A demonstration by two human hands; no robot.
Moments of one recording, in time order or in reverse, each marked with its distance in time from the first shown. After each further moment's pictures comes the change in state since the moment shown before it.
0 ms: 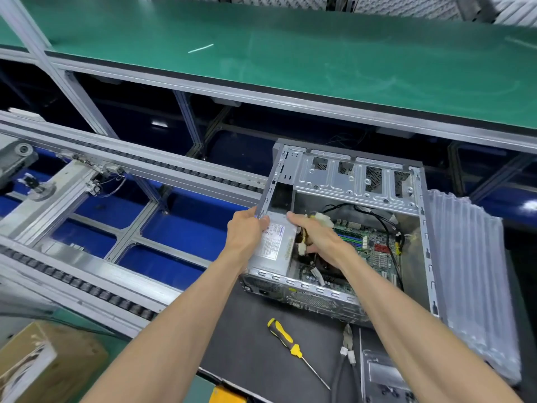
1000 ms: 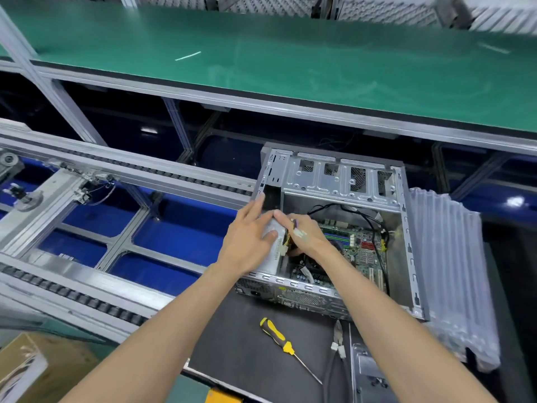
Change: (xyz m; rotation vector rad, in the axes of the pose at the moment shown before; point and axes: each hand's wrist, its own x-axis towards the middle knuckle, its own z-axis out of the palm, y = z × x) left_hand -0.008 -0.008 0.008 0.806 -0.077 0.599; right_hand -0.018 -0.008 0.007 -0.233 0.191 -0.221
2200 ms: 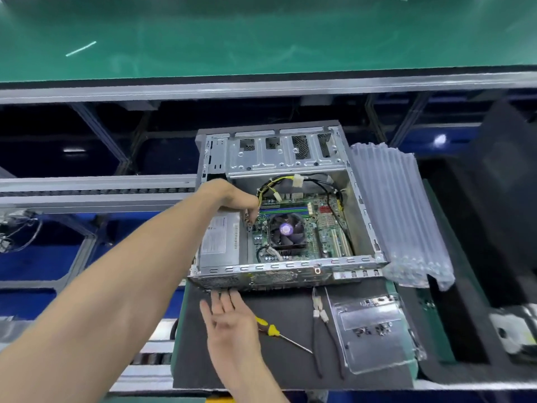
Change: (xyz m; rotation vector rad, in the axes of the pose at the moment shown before) left_hand 0.122 0.054 0.006 0.410 -1.000 -0.364; right_hand -0.132 0.021 0.166 1.980 0.287 0.434
